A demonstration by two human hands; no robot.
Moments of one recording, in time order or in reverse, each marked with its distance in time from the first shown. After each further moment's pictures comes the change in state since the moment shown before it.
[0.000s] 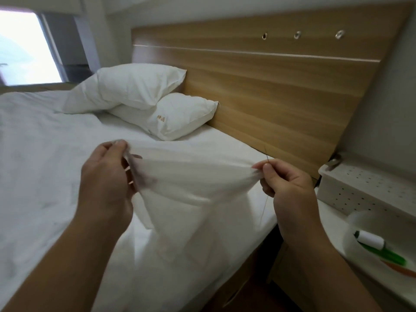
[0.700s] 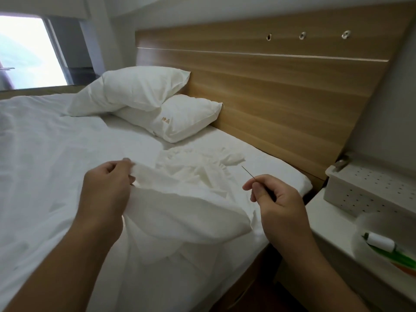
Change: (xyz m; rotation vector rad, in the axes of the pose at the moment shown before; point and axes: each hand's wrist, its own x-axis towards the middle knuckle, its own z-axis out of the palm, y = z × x) left_hand 0.018 -0.008 -0.028 0.373 0.044 0.064; right_hand -0.019 0.014 0.014 -0.317 -0.079 -0.082
